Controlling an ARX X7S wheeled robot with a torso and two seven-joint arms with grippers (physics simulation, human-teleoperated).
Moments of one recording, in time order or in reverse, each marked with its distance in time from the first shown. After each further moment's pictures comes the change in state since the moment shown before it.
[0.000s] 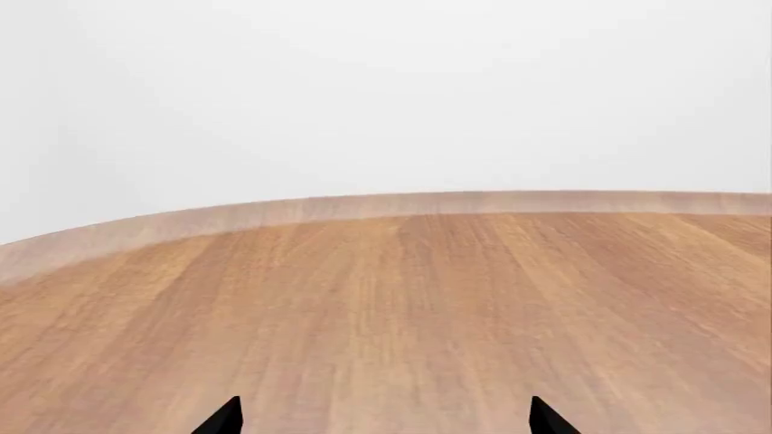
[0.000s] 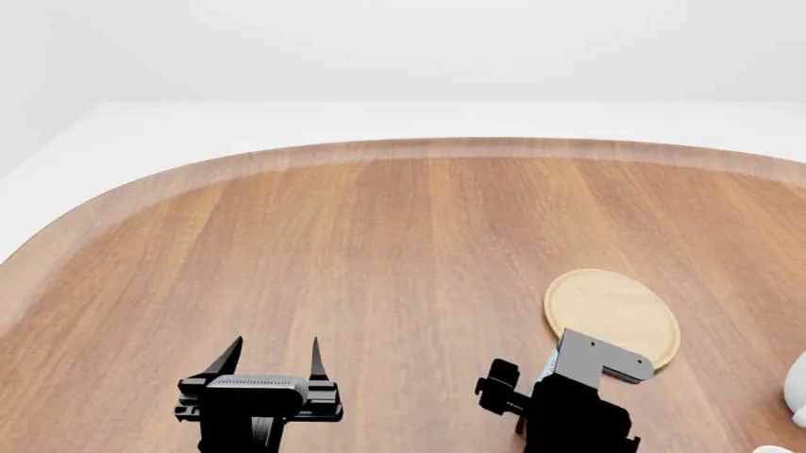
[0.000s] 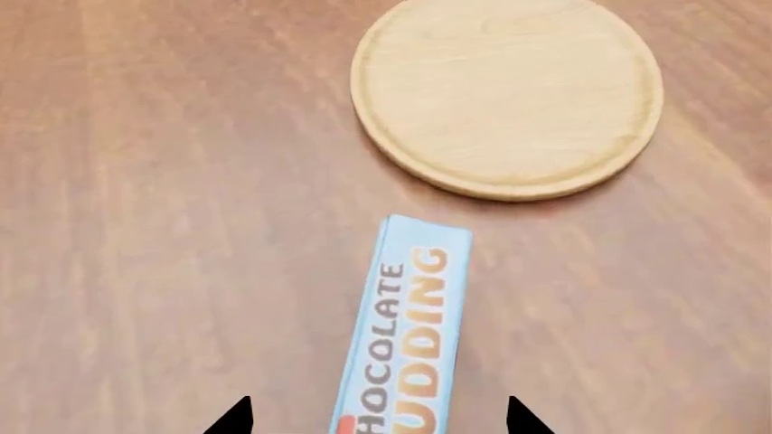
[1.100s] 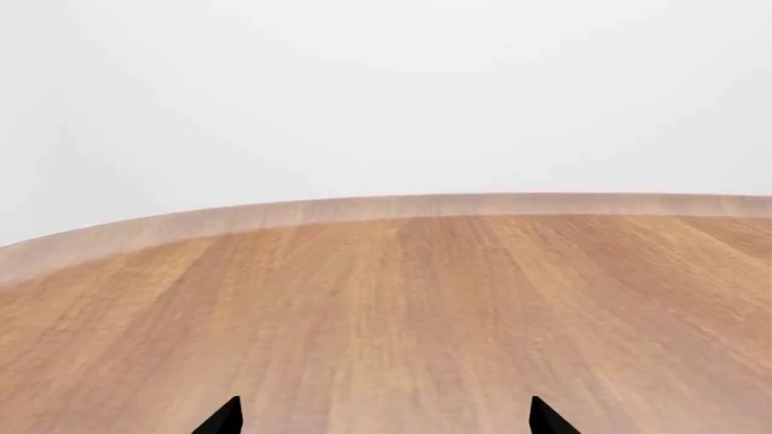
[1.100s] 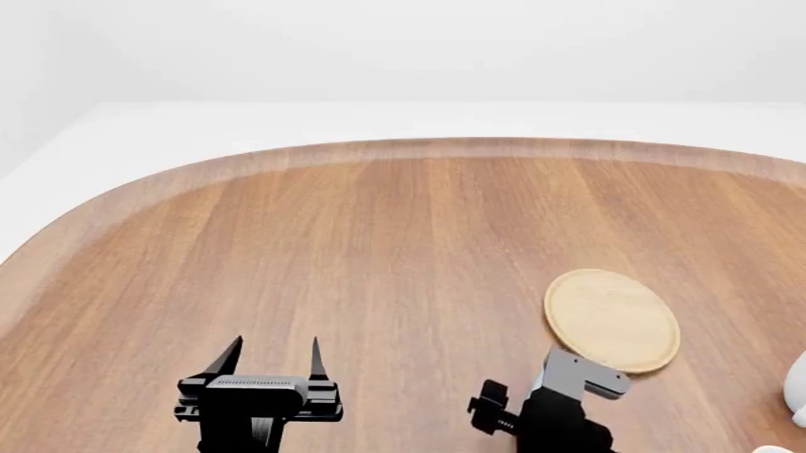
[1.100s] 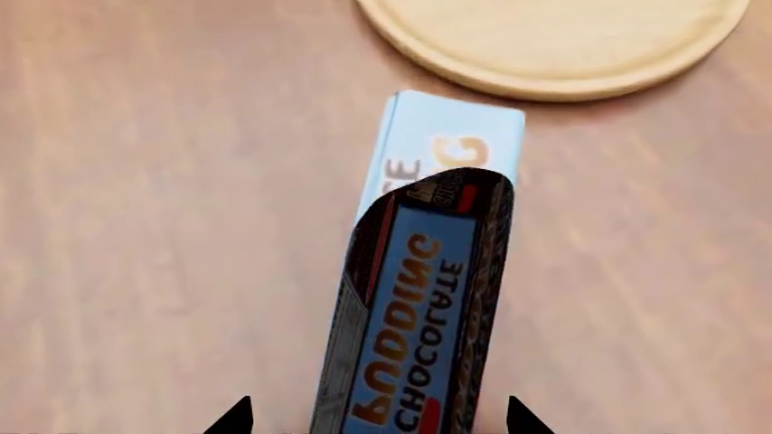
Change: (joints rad) left arm -0.004 -0.016 0.022 -0.003 -0.015 0.013 -0.021; right arm 0.042 0.031 -0.059 0.266 0.062 -0.108 -0.029
